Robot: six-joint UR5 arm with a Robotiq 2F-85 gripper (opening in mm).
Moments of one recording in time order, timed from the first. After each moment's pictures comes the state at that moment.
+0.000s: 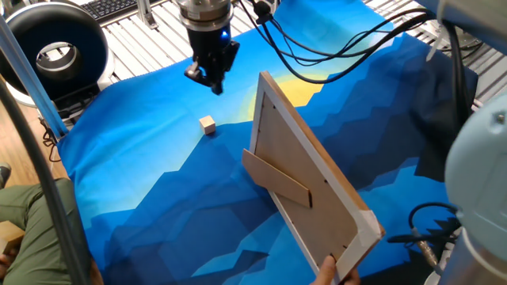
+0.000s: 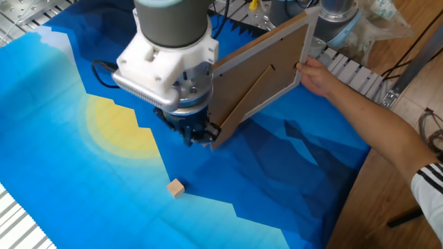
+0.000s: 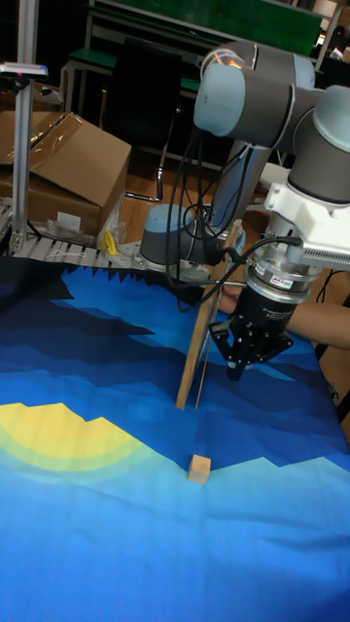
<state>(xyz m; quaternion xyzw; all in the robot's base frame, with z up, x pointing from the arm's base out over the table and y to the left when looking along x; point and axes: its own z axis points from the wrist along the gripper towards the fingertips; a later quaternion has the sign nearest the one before) 0.591 0.111 0.179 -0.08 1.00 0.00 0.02</state>
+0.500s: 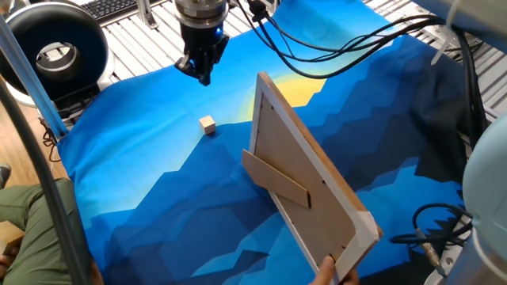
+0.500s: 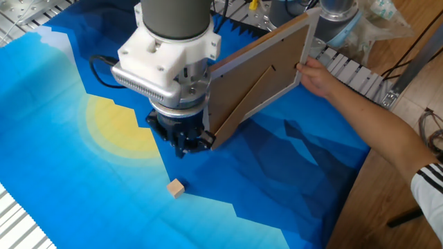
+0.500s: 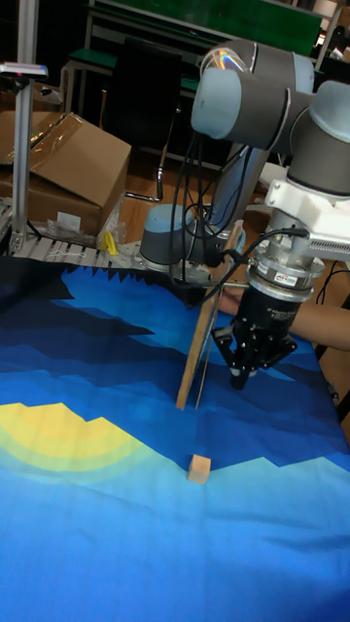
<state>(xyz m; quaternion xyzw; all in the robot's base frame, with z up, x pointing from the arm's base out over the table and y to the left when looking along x) 0.604 0.111 0.189 -0.10 0.99 0.00 0.05</state>
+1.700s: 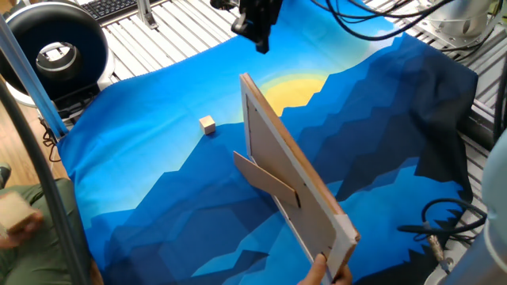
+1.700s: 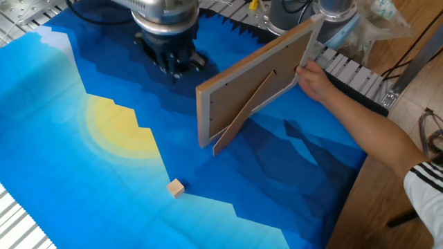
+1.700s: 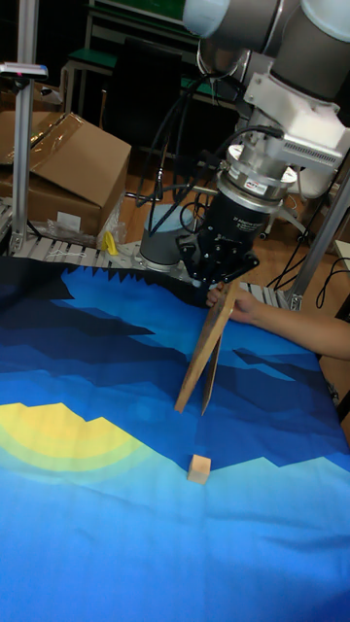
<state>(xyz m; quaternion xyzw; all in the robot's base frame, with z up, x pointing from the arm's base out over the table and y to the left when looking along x) 0.526 0.027 0.271 -0.11 0.99 -0.05 -0.03</state>
